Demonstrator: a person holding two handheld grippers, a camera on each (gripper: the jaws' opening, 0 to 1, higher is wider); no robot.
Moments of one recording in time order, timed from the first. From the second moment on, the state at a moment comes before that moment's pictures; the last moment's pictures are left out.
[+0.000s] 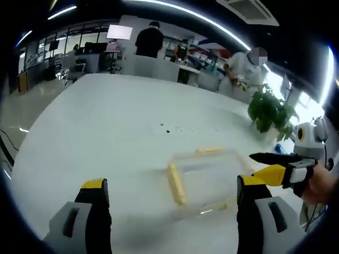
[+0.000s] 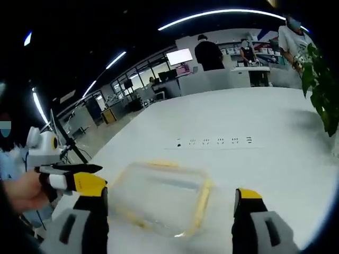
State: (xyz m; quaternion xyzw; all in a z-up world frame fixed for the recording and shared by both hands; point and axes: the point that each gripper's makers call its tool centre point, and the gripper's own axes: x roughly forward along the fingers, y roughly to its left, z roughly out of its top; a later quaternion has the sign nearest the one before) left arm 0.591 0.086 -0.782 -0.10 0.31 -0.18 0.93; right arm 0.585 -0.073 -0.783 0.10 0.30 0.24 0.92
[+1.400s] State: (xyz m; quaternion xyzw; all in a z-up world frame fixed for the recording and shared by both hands) left arm 0.333 0.166 -0.687 -0.03 0.28 -0.23 0.93; right arm 0.306 -0.142 -0.701 0.04 0.25 0.21 0.94
